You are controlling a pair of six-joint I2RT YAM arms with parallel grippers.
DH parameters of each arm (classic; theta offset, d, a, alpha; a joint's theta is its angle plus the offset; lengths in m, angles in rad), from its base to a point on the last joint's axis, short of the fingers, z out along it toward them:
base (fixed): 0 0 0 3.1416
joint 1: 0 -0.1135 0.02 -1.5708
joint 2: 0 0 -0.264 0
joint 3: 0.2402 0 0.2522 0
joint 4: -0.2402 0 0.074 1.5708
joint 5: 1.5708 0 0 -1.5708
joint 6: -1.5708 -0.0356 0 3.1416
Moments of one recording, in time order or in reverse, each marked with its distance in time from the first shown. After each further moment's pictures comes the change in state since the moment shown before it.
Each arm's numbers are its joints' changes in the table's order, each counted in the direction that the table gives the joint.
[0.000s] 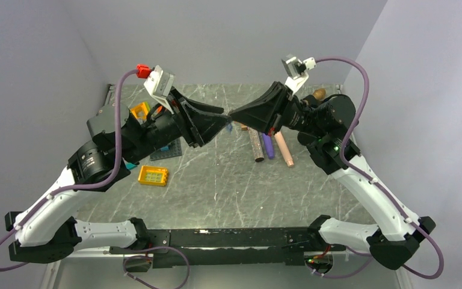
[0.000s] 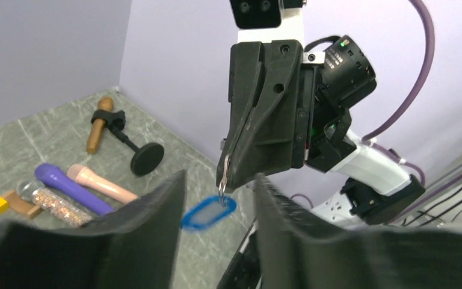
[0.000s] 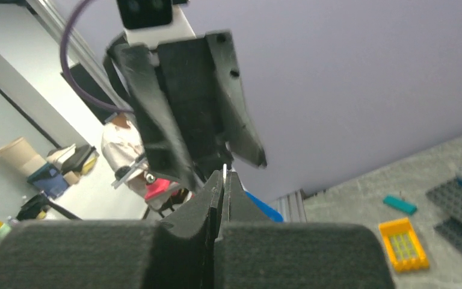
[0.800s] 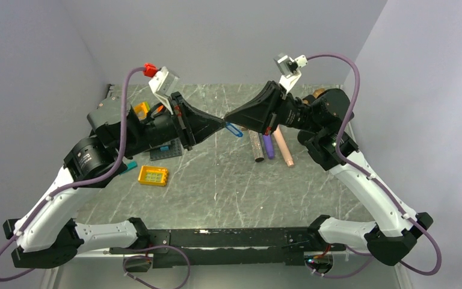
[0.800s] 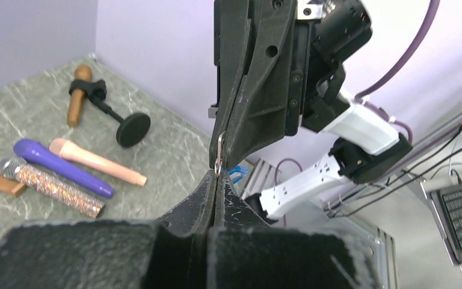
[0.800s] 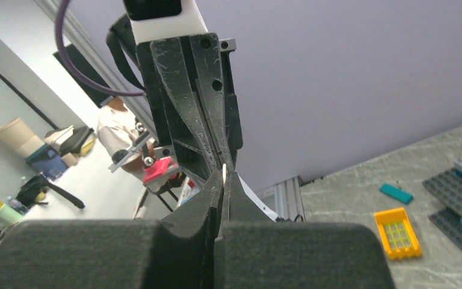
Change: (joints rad) left arm -0.130 -0.008 0.023 -0.139 0.263 0.018; right arm -0.004 -0.019 0.037 -0.149 -0.063 0.087
